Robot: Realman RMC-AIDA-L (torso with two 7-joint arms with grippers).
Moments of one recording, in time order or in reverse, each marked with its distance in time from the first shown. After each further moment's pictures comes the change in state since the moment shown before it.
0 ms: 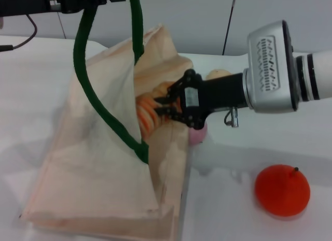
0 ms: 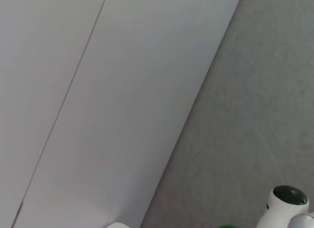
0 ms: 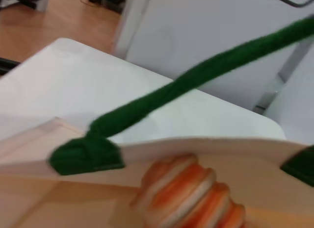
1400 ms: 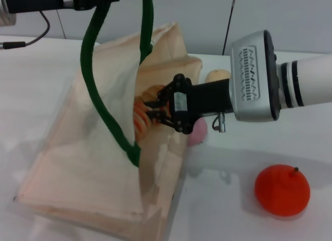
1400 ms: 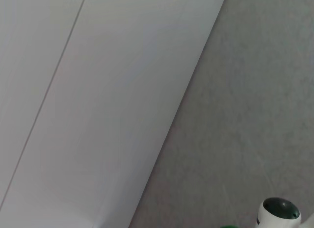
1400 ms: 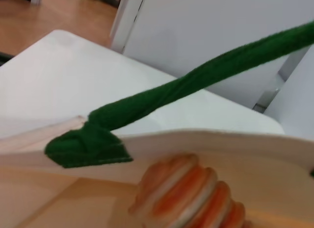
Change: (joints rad) left arm -0.026 -0.011 0.000 0.023 -0.002 -0.002 0.012; right arm -0.001 0.006 -0.164 0.002 0.142 -0.098 -0.015
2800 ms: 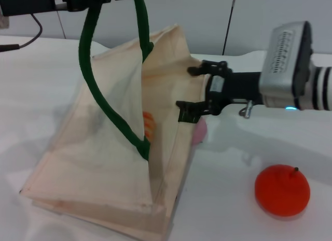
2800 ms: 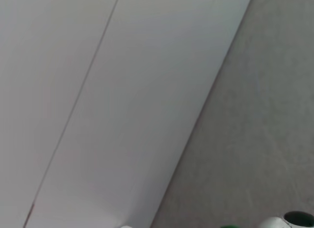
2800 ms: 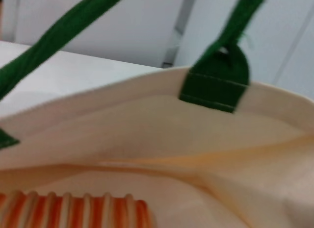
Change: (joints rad) left arm 0.026 0.006 0.000 0.000 -0.007 -0.045 -0.008; right arm -0.075 -0.028 0.089 0.076 0.075 -0.133 0.079
